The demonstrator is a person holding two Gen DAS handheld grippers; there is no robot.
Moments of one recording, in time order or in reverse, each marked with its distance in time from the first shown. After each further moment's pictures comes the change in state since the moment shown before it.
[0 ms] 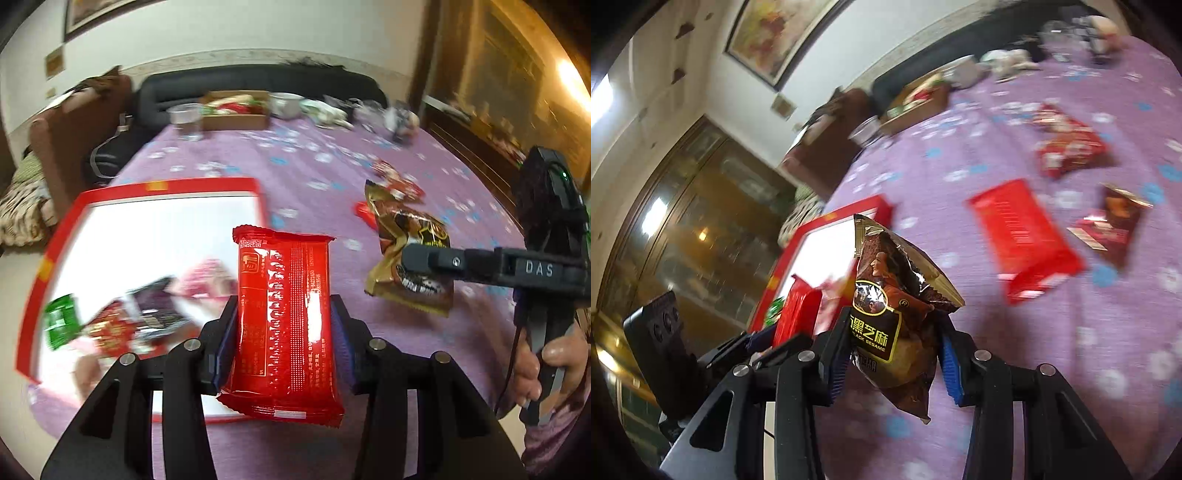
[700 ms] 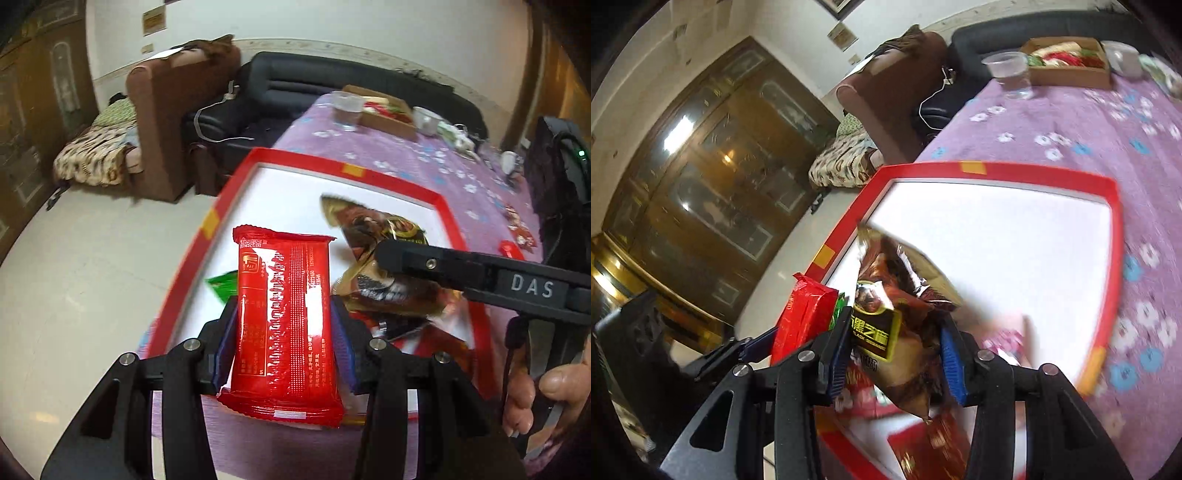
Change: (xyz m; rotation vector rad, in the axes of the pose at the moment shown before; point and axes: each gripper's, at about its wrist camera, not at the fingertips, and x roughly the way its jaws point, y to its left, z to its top) left arm -0.006 0.140 -0.018 -0.245 0.029 0.276; right arm 0.183 0.138 0.023 -0.239 0.181 0.046
